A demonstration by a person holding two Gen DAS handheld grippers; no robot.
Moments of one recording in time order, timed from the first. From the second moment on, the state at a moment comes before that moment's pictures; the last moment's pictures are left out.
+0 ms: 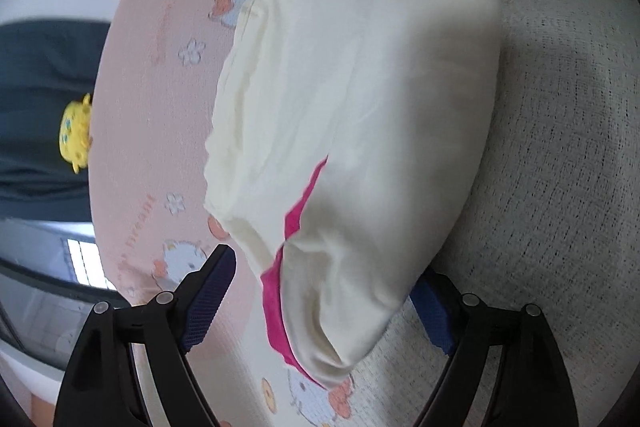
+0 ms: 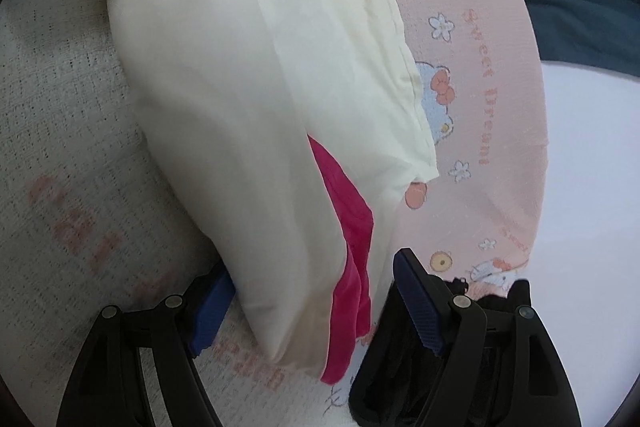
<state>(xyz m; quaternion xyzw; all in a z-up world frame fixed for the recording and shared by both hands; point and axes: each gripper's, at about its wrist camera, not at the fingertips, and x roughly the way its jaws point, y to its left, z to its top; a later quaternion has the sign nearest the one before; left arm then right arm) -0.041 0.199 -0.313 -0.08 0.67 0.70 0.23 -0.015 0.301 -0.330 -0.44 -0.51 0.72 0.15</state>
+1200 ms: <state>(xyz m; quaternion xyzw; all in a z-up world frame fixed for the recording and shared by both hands) -0.053 0.199 -0.309 -0.25 0.48 0.81 0.24 -0.006 0.287 -0.357 -0.43 -0.51 0.73 0.14</state>
